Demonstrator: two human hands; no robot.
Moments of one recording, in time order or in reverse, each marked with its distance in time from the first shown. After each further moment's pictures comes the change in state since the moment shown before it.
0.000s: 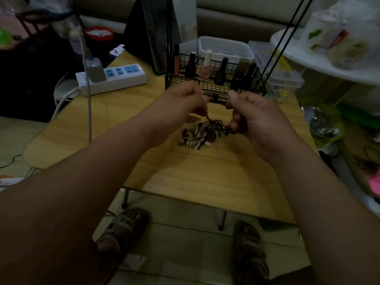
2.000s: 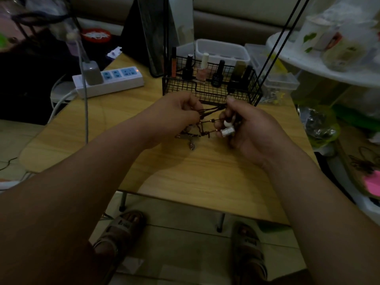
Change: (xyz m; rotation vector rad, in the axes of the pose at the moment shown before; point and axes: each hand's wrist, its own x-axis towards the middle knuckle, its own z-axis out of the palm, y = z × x) left_hand 0.005 -0.006 -0.004 0.194 -0.025 -0.056; right_hand -0.004 -0.002 0.007 0.373 -0.092 0.237
